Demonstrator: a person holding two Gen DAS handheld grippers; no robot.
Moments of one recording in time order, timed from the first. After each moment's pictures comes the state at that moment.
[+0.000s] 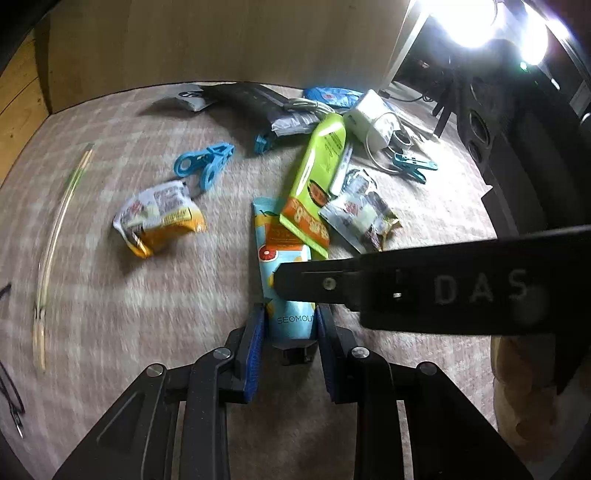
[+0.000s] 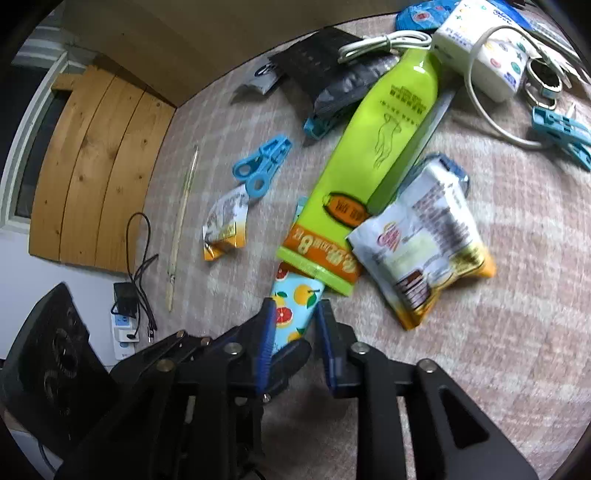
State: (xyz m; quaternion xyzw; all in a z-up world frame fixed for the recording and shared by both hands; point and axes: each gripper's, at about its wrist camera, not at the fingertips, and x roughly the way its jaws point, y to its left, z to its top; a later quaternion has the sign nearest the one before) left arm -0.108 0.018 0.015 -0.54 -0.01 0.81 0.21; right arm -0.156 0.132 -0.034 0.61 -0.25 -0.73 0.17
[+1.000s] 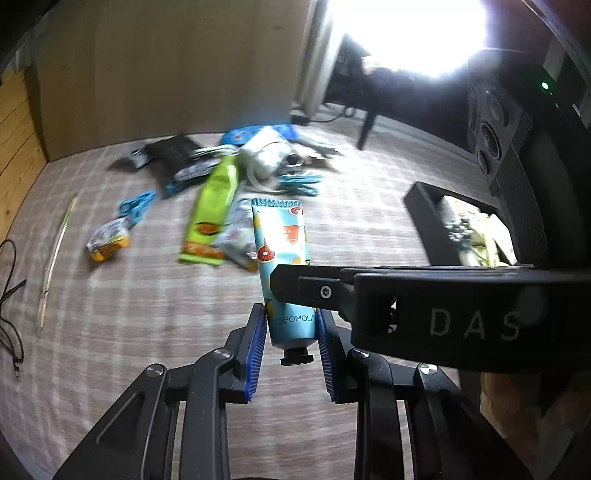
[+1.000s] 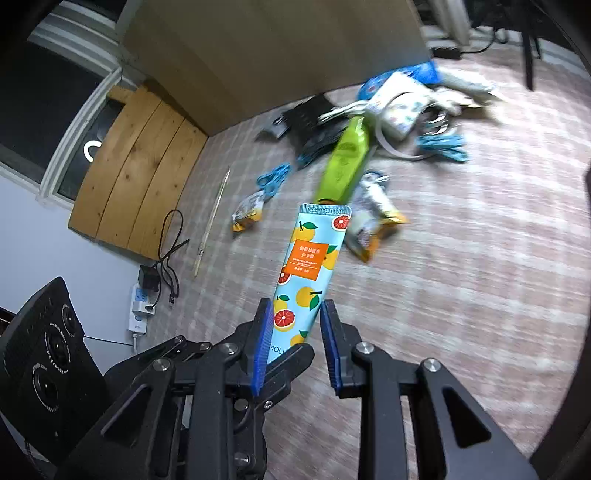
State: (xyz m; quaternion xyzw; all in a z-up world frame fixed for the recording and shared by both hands) left arm -0.026 0.100 0.092 -0.49 0.01 0.84 0.24; right arm -0.054 0.210 0.052 0.53 -0.24 -0.79 0.16
